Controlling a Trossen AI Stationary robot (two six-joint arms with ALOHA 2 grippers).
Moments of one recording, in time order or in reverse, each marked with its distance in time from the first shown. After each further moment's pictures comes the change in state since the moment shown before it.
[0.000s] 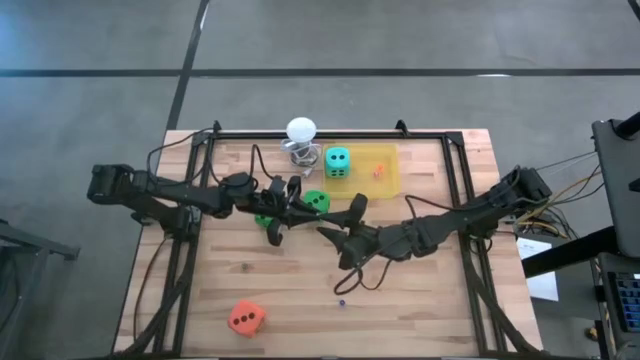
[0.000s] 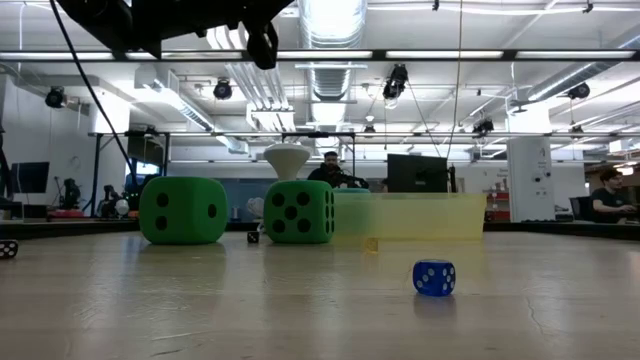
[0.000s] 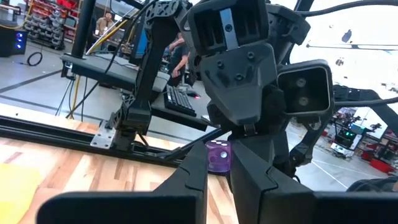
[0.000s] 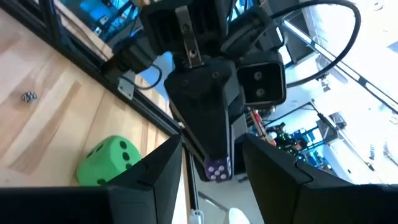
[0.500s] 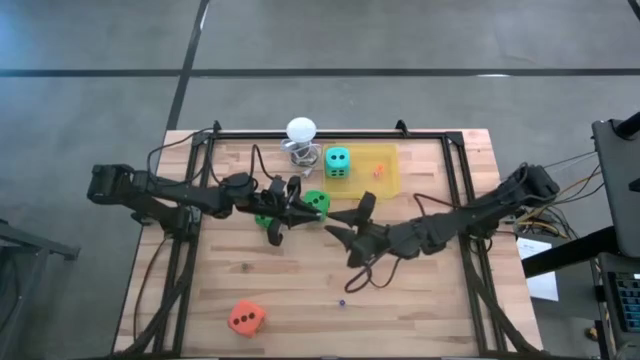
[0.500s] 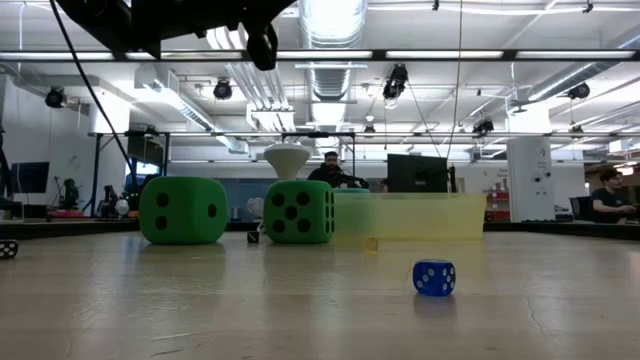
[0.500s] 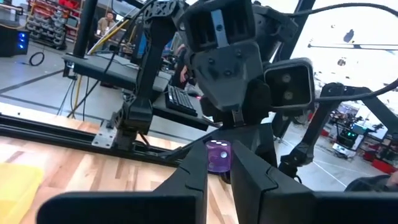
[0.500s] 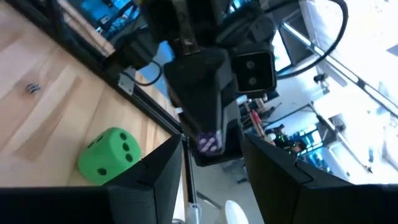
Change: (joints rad) left arm 0.000 0.000 -0.004 0.000 -0.011 0.001; right arm 0.013 -0.065 -0.069 0.011 0.006 -0.005
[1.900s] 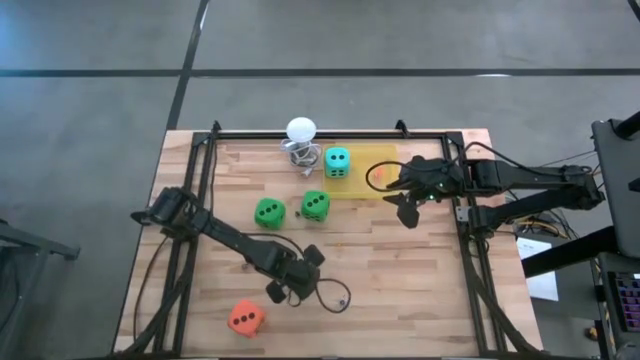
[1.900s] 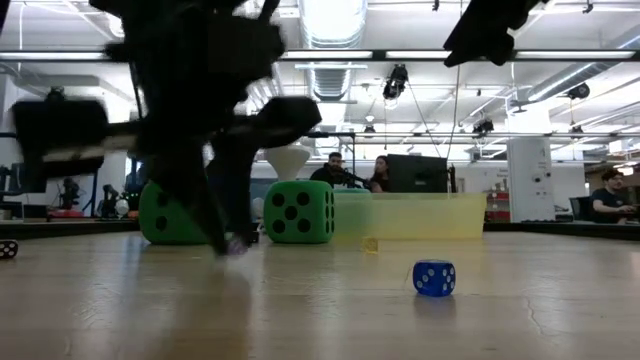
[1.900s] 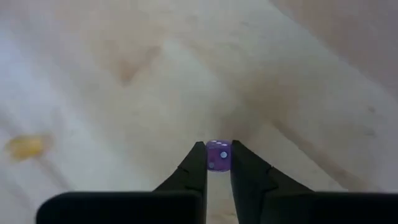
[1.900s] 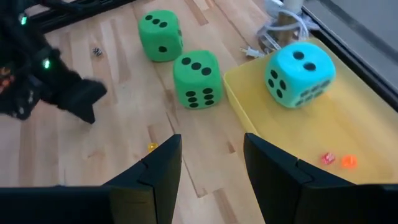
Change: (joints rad) left arm -0.398 0.572 0.555 -1.287 -0.363 0.847; right arm -0.395 -0.520 -0.060 -1.033 -0.573 1.169
